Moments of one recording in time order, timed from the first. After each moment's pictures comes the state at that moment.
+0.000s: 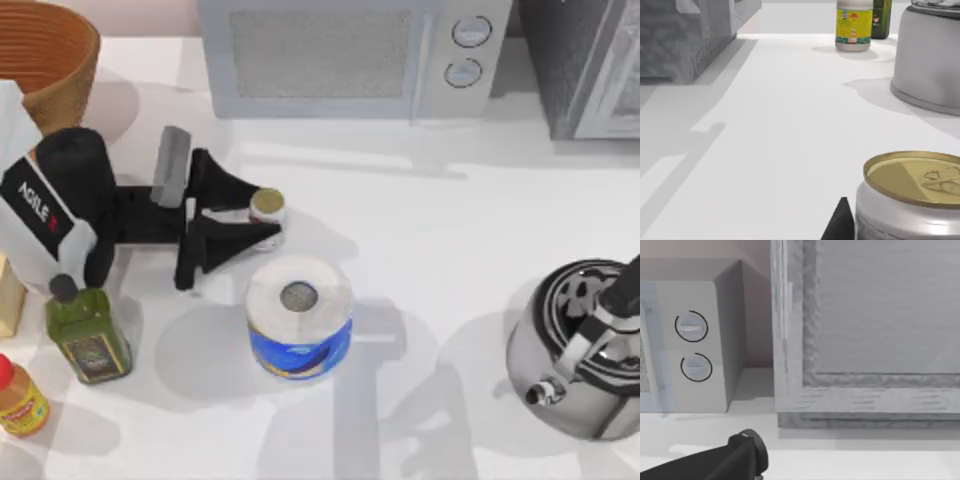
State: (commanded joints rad) left arm -0.13 2.52 1.15 1.28 1.49 0.09; right arm 0.00 0.00 0.00 0.00 0.00 0.00
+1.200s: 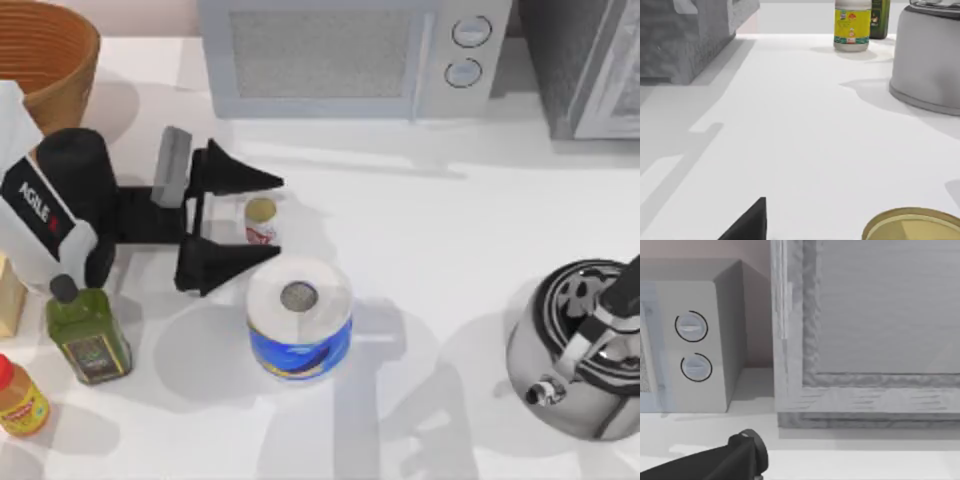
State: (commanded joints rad) left arm -0.13 2.52 1.15 1.28 1.49 0.09; right arm 0.00 0.00 0.00 0.00 0.00 0.00
